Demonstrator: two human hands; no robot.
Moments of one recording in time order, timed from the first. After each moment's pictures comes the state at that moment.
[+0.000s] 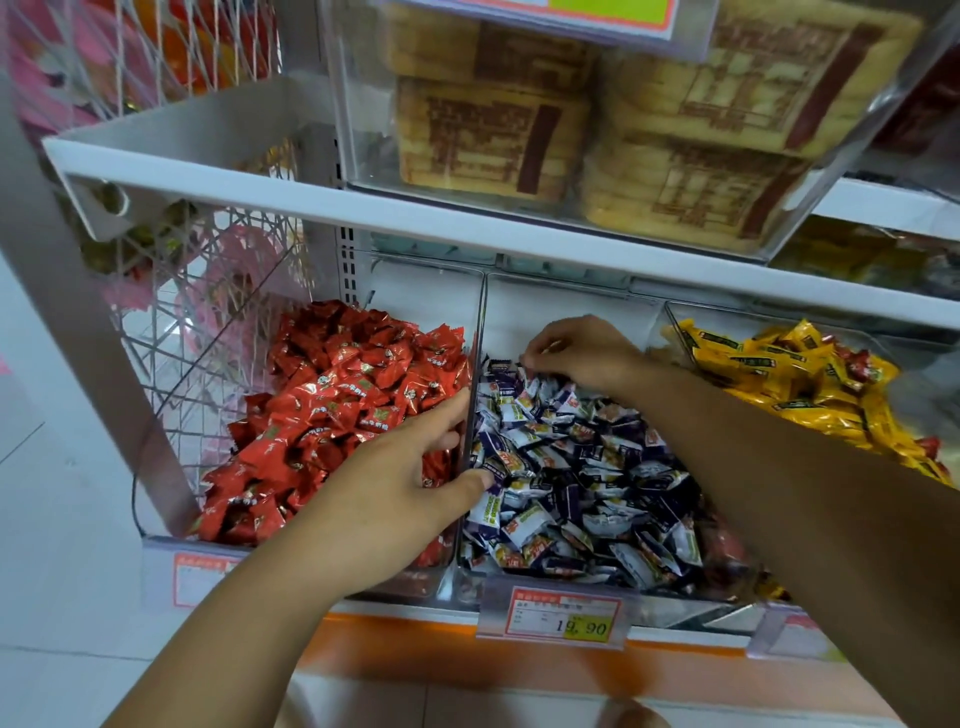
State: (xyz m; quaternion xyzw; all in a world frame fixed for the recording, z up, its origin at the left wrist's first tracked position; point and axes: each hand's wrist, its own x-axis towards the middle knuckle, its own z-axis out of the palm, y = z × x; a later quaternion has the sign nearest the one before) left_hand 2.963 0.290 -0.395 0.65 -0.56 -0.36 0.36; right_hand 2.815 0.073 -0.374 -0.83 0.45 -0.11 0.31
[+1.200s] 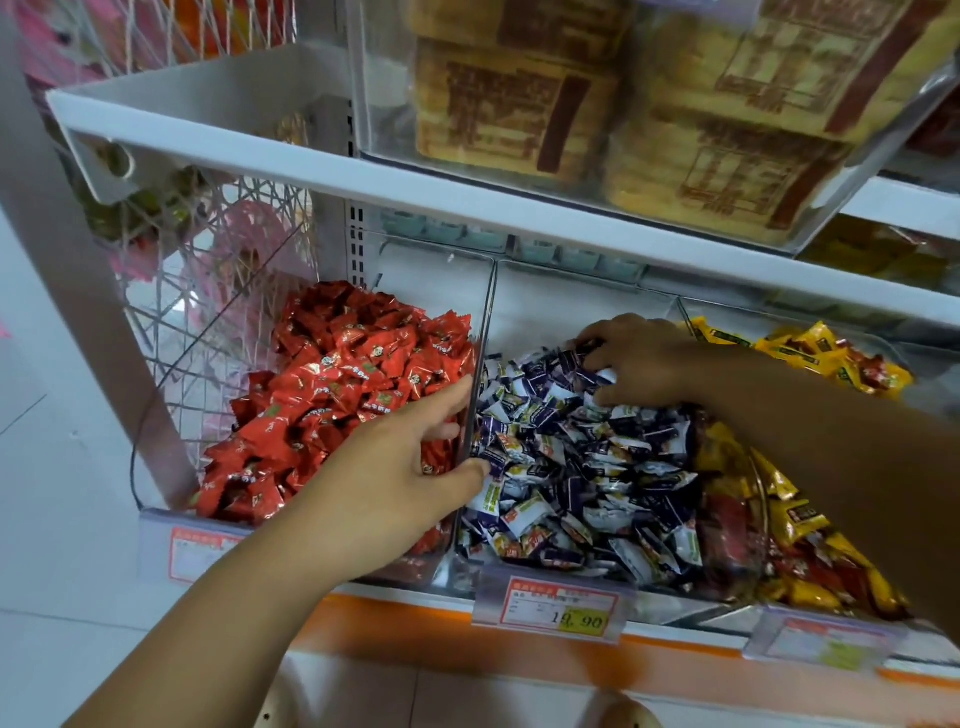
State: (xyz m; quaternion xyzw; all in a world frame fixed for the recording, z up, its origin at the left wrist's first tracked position) left_hand 2.960 0.294 -0.393 0.65 -0.56 -0.33 0.38; right_hand 2.781 0.055 -0.357 -0.89 0.36 0.26 -0.07
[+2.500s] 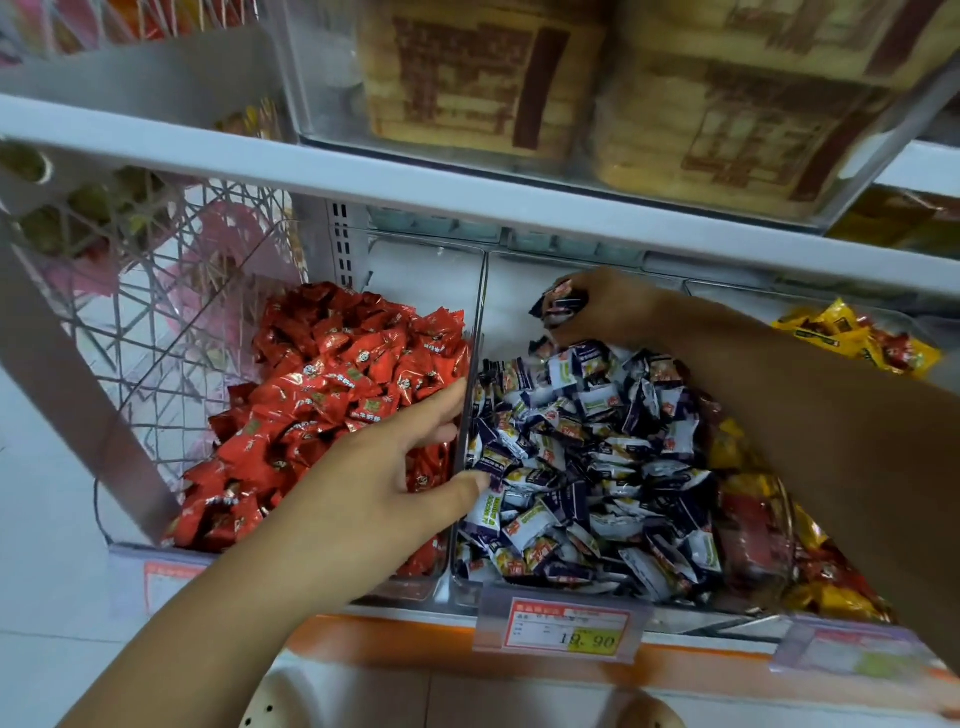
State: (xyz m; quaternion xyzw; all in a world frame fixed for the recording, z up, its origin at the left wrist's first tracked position) left_hand 2.961 0.291 -0.392 0.63 -0.57 -0.35 0.40; right_hand 2.814 0.047 -0.349 -0.86 0.44 -0.04 0.25
